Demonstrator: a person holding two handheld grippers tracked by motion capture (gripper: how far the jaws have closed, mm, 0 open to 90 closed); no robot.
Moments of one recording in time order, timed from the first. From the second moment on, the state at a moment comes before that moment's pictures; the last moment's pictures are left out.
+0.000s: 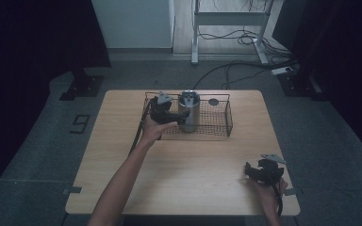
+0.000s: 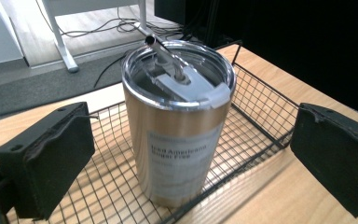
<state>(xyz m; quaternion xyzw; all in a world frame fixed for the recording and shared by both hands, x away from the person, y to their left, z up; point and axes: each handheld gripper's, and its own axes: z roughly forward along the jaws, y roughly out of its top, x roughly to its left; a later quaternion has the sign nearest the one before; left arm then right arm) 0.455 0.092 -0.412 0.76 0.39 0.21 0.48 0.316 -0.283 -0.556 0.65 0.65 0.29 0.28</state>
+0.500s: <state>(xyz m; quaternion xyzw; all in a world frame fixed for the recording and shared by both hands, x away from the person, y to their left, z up) 0.402 0.127 -0.431 0.76 0.39 0.18 0.48 0.316 -0.283 -0.556 0.65 0.64 0.29 0.28</state>
